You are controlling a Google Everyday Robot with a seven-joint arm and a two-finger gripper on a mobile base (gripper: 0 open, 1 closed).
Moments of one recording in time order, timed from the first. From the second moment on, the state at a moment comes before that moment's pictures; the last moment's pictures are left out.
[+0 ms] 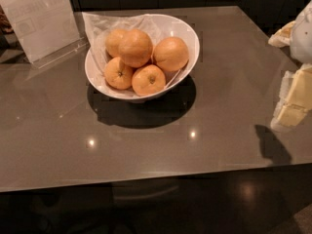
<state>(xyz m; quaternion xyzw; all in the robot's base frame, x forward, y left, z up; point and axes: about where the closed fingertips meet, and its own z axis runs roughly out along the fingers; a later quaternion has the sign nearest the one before) 0.438 -0.217 0.976 -0.60 0.78 -0.03 0.16</state>
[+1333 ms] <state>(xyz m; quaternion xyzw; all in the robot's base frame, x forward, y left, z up) 0.518 -0.122 0.987 -0.66 0.71 0.06 0.23</state>
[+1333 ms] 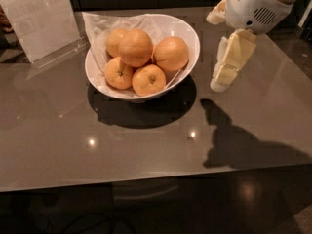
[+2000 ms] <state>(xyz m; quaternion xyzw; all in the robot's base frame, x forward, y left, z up) 0.521 -0.120 0.990 -0.65 0.71 0.06 0.24</state>
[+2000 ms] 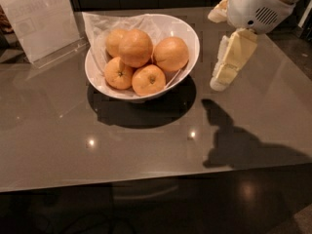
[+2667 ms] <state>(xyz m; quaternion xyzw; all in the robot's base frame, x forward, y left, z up) 0.560 -0.062 0.963 -0.66 0.69 0.14 0.26</state>
